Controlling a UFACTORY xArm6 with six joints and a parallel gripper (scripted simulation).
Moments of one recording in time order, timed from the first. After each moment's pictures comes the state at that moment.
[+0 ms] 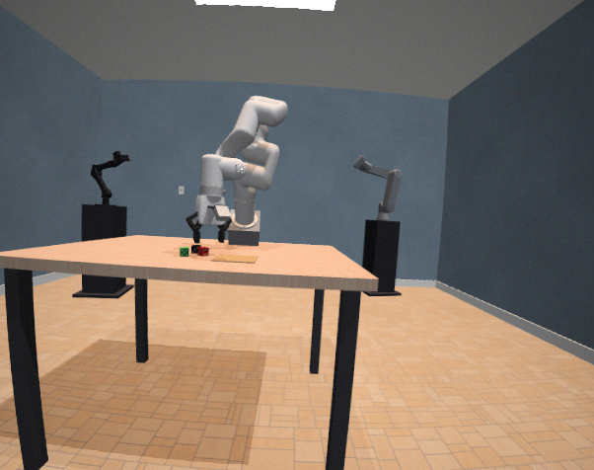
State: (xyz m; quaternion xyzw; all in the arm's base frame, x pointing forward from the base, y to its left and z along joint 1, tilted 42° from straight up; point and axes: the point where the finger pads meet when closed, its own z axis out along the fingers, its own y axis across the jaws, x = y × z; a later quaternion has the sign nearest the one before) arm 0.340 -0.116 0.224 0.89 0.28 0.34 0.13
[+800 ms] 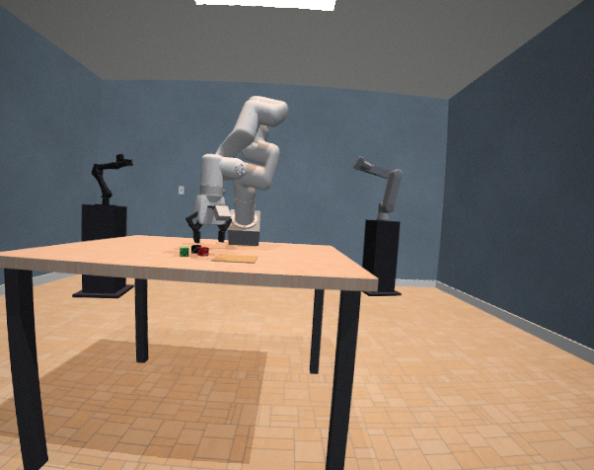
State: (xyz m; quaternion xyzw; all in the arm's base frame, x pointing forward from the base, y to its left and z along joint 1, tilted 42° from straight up) arm 0.339 -0.116 0.225 0.89 0.28 0.34 0.13
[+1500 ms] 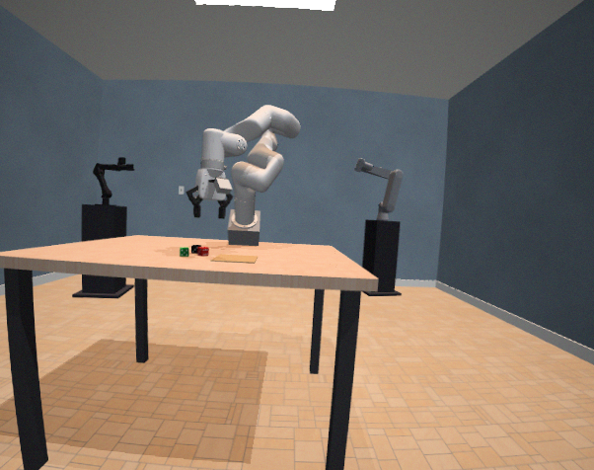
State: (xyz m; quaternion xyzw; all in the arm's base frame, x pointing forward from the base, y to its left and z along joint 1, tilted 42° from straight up) arm 0.286 -0.115 0.290 0.89 0.28 0.34 0.13
